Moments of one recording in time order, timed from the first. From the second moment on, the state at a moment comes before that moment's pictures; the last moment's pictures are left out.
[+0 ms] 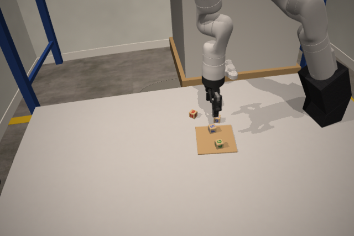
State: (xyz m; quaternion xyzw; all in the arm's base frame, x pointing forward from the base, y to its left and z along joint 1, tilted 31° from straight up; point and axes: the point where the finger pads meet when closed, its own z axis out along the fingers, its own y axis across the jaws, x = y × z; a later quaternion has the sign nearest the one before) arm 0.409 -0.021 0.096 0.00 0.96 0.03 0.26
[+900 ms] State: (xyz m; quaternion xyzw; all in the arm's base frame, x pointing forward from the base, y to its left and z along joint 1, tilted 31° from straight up) arm 0.390 -0.089 0.087 0.23 0.94 -0.02 0.24
